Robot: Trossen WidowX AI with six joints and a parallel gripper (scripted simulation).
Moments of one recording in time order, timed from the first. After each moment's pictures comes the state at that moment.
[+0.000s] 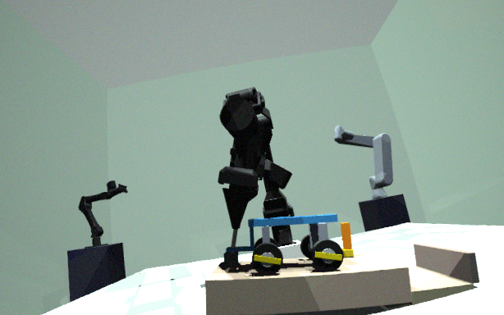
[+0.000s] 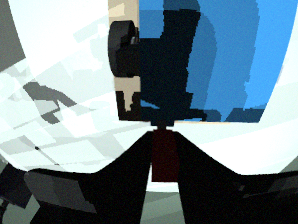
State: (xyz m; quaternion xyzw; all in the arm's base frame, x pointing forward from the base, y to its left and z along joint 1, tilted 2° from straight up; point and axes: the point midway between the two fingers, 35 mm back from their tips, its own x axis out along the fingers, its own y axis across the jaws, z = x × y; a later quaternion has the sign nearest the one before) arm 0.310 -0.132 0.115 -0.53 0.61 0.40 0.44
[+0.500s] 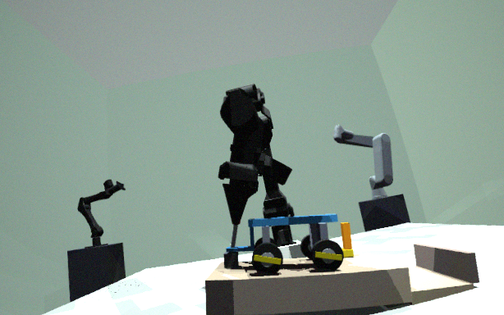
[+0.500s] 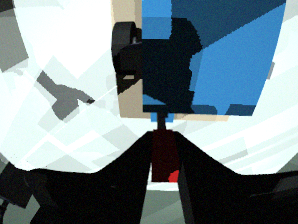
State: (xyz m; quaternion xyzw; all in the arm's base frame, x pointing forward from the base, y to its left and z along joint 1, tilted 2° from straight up) arm 0.310 -0.131 0.122 -0.53 0.61 0.40 0.44
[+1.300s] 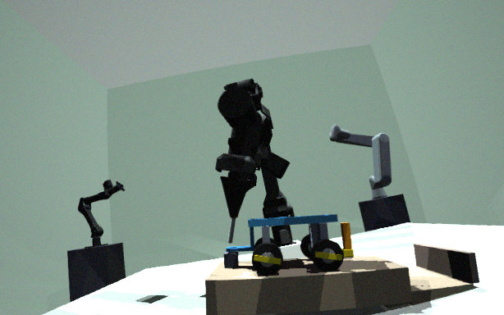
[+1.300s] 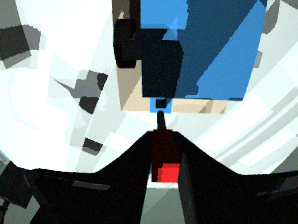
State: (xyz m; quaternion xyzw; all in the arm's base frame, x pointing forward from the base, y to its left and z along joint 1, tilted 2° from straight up) arm 0.311 -0.133 0.135 -0.53 0.61 0.39 0.44
